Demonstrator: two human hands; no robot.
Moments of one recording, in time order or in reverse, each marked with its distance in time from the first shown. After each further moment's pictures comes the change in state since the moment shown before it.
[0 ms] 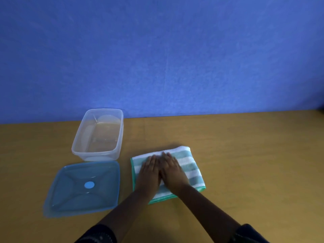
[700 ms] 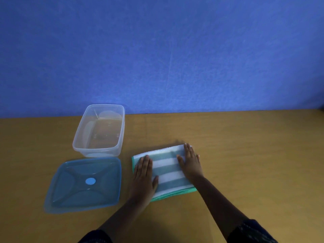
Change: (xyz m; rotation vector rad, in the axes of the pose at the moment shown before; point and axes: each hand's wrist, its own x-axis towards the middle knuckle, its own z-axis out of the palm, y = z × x) left_hand -0.026 -0.020 0.027 -0.162 0.069 -0.163; right_hand 0.004 0.047 -0.014 0.217 -0.088 0.486
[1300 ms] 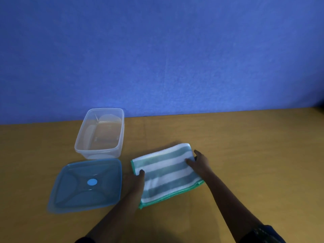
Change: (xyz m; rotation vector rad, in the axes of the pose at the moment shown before) left_hand 0.011 0.001 -0.026 -0.561 -0.055 -0.915; right_hand -0.003 0.014 -0.035 0.234 -0.043 0.258
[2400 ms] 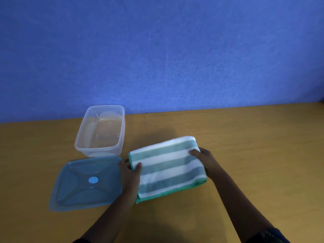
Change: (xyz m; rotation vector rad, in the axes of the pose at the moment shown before) left_hand -0.002 0.008 -0.018 -0.395 0.101 0.275; right_hand -0.016 -0.007 -0.018 0.705 -0.114 0.024
